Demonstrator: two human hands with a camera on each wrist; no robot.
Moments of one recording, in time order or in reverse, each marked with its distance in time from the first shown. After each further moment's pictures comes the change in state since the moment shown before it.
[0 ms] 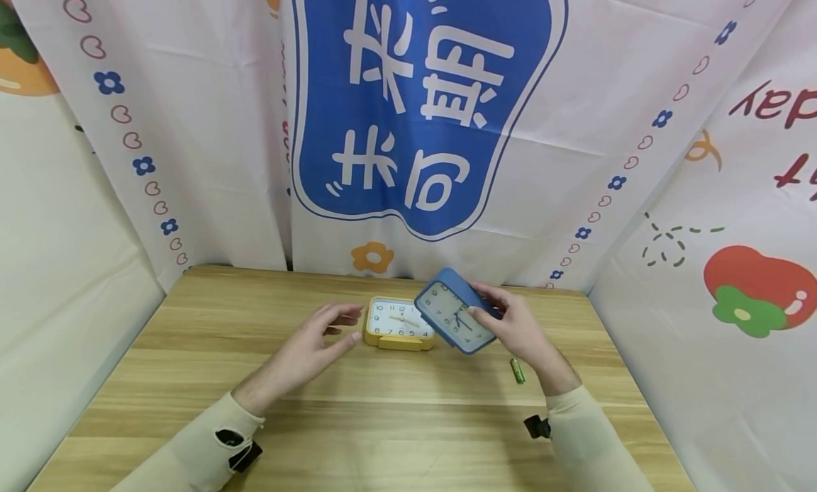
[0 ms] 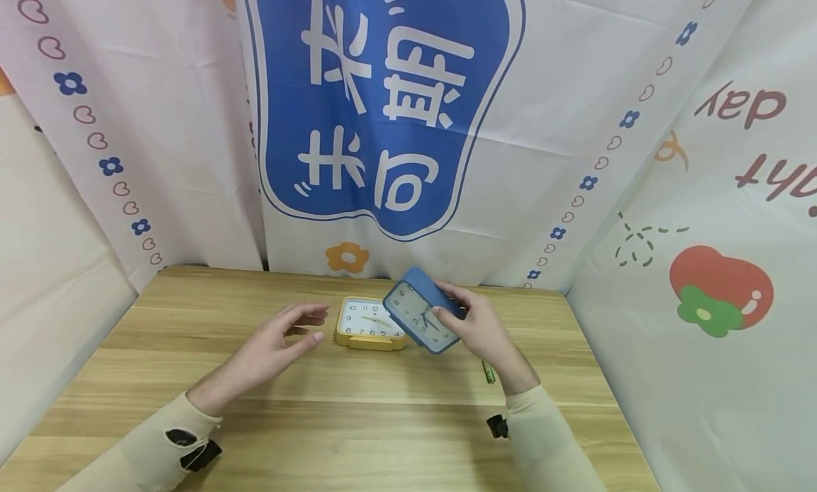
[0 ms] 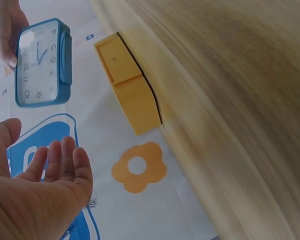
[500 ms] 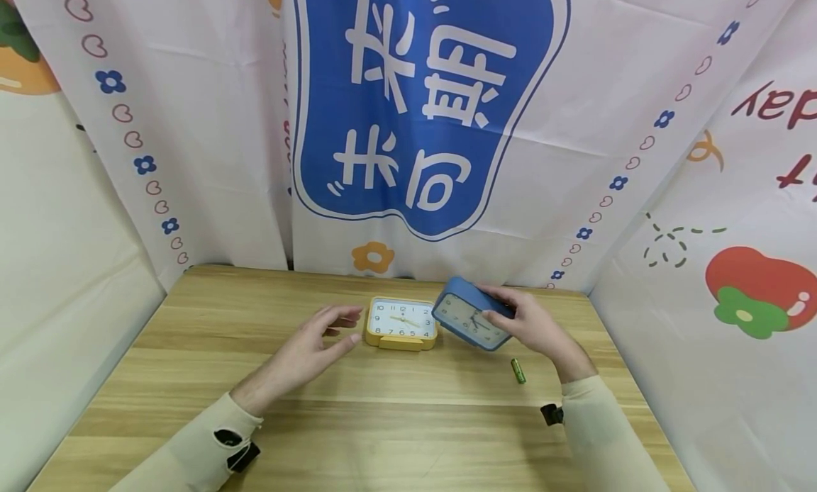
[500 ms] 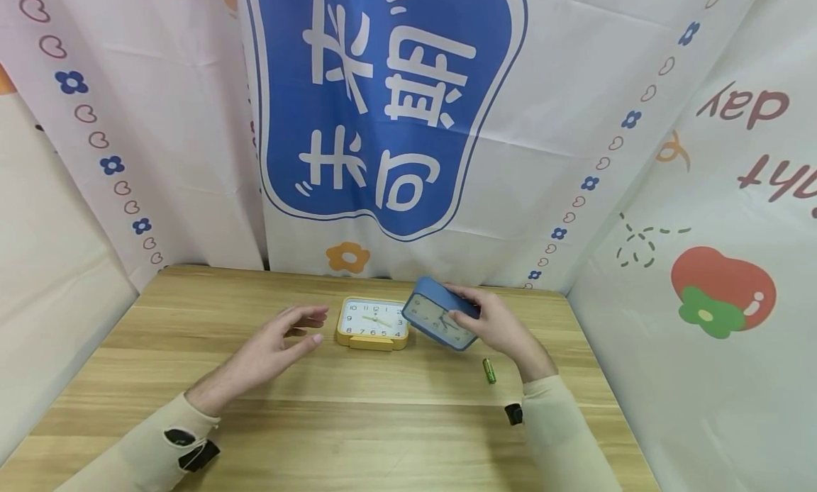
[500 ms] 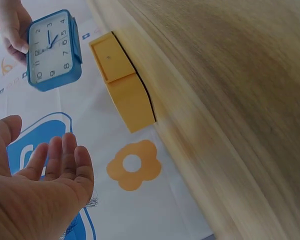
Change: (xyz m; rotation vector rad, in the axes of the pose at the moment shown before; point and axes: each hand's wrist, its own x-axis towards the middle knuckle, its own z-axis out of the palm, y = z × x) left_hand -0.001 -0.006 0.000 0.020 -0.011 -0.002; right_hand 0.010 0.032 -0.031 -0.160 -0.147 -0.066
